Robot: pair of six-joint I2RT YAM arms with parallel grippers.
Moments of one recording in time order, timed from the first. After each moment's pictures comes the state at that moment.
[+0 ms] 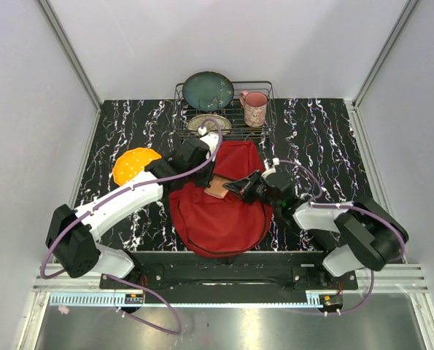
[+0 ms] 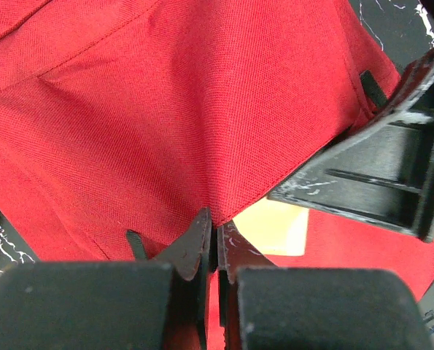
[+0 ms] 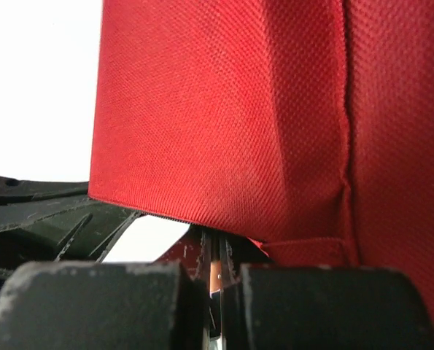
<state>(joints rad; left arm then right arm) -0.76 1.39 1.14 -0.50 -0.07 -0.26 0.67 1.44 0.47 0.68 -0.19 1.40</state>
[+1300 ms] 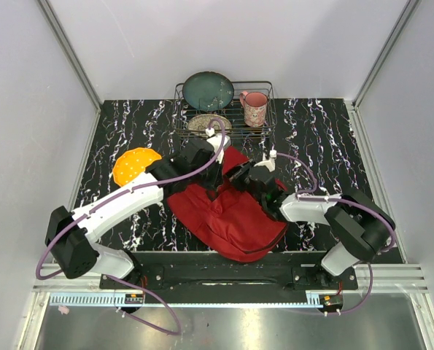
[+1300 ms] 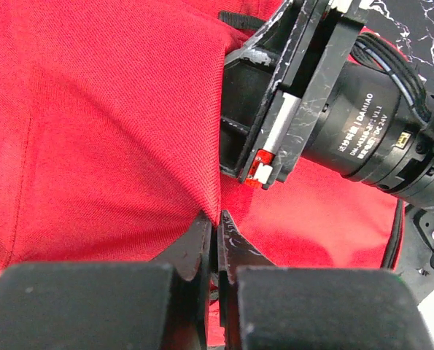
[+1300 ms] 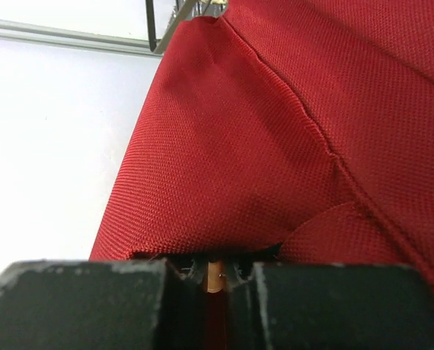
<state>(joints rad) -0.82 1.38 1.19 -0.53 0.03 -0.30 0.77 1.56 0.64 0.66 0.25 1.35</state>
